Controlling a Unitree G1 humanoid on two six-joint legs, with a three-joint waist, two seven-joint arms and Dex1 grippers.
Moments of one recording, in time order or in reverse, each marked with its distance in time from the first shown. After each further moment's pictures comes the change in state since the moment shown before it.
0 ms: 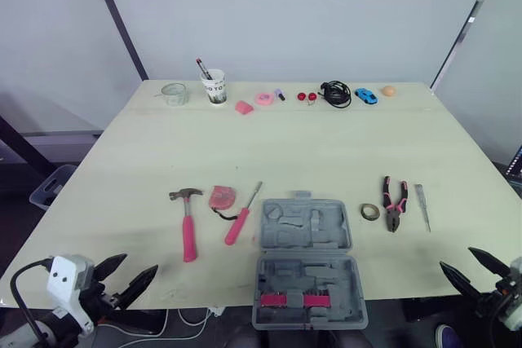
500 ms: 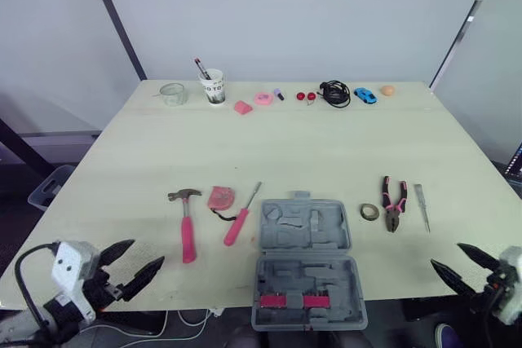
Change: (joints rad) left arm -0.056 0.107 -0.054 -0.052 0.021 -0.111 -0.134; right arm -0.039 -0.109 0.078 -0.214 0.046 0.241 -0.033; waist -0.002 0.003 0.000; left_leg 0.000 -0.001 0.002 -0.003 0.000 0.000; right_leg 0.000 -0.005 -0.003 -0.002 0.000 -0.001
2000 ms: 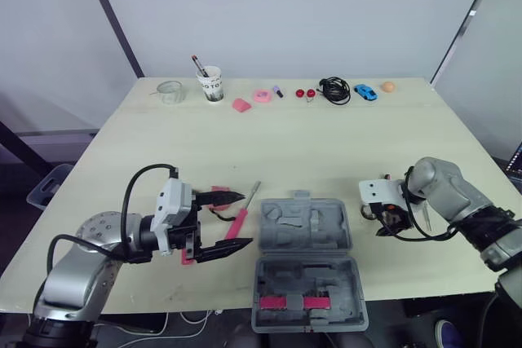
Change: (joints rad) left arm -0.454 0.104 -0.373 -0.173 -0.103 0.180 -0.182; right arm -1.207 -0.147 1.021 0.622 -0.841 0.034 0.484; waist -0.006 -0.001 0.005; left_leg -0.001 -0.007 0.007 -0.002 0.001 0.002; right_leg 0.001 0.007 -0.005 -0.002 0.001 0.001
